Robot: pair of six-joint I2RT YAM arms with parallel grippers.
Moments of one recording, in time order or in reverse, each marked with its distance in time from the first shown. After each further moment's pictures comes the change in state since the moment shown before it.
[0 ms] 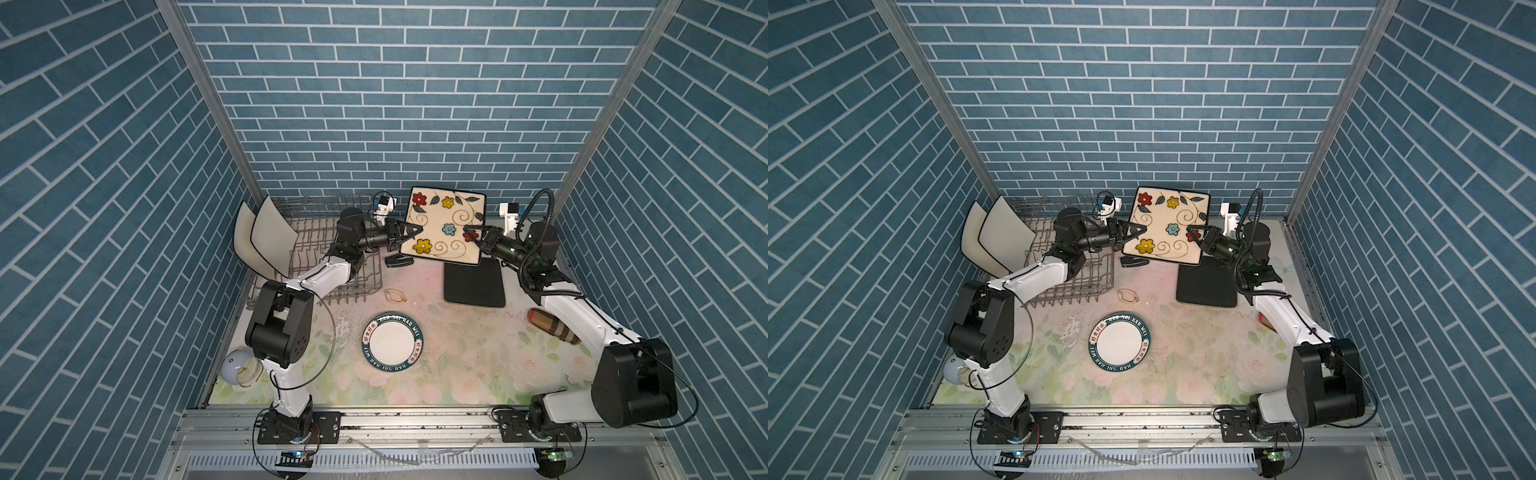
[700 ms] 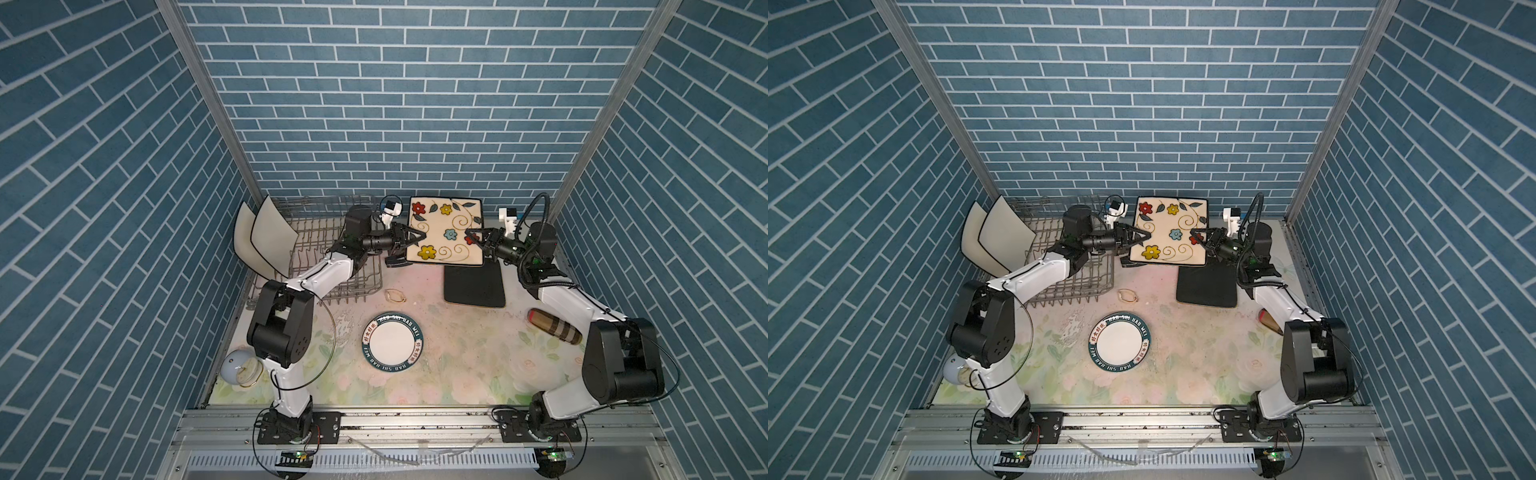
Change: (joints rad) left arm -0.019 0.005 0.076 -0.326 -0.016 0.192; right arm -0.075 0.125 0.002 0.093 -0.146 0.161
